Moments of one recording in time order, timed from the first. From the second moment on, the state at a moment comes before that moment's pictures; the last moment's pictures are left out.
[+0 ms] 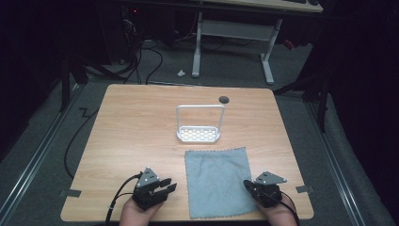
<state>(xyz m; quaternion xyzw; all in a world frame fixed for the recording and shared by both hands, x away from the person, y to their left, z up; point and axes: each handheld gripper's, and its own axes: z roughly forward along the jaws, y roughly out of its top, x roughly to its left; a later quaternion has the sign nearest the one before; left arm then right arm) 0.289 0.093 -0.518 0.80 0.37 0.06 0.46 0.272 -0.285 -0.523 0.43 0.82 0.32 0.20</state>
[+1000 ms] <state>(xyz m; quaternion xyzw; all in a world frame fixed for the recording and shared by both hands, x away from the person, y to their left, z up) 0.274 0.088 -0.530 0.85 0.33 0.07 0.41 0.263 -0.268 -0.523 0.39 0.84 0.33 0.18</state>
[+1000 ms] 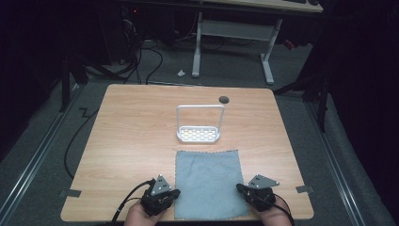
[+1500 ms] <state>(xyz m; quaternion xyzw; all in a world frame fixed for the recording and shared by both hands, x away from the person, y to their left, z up) 0.315 0.077 -0.529 0.83 0.35 0.08 0.42 0.291 -0.265 -0.524 0.42 0.81 0.34 0.21</state>
